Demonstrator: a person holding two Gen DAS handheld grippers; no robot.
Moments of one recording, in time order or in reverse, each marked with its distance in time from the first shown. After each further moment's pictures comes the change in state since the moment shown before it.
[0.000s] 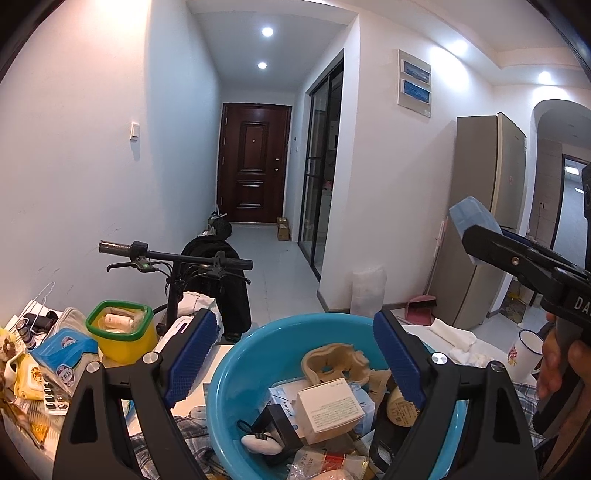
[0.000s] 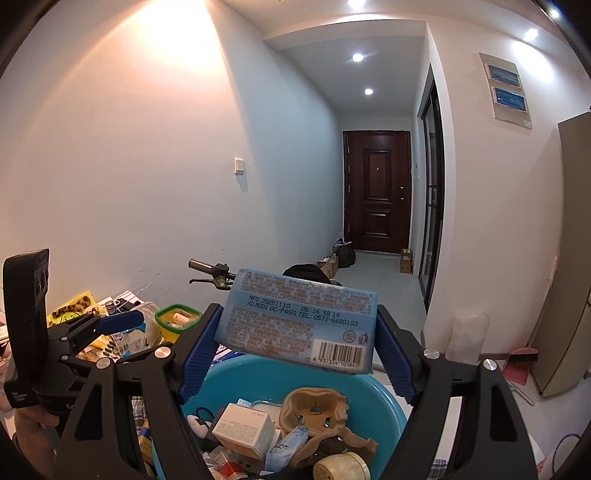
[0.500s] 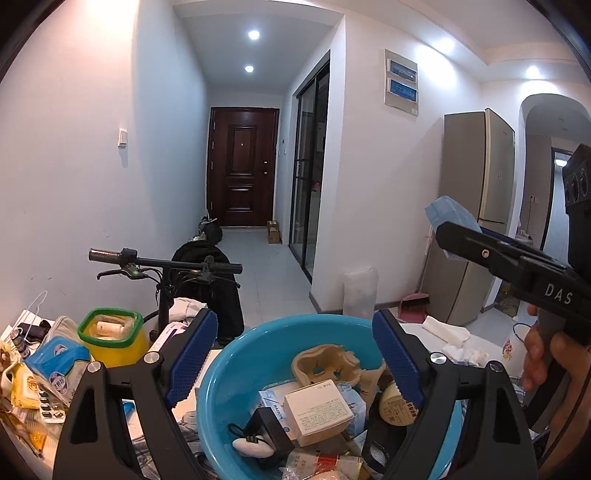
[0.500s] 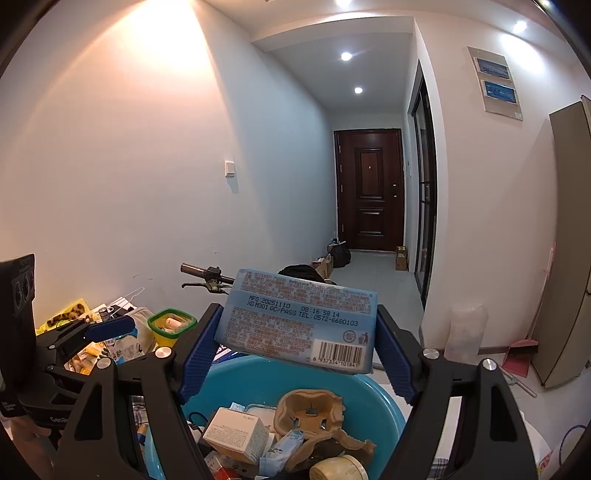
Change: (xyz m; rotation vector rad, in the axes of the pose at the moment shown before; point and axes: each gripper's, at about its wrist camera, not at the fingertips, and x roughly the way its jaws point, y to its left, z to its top) left arm 0.001 -0.013 -0.003 0.036 -0.010 -0.037; right arm 0.005 -0.010 -0.002 0.037 -0.013 -0.020
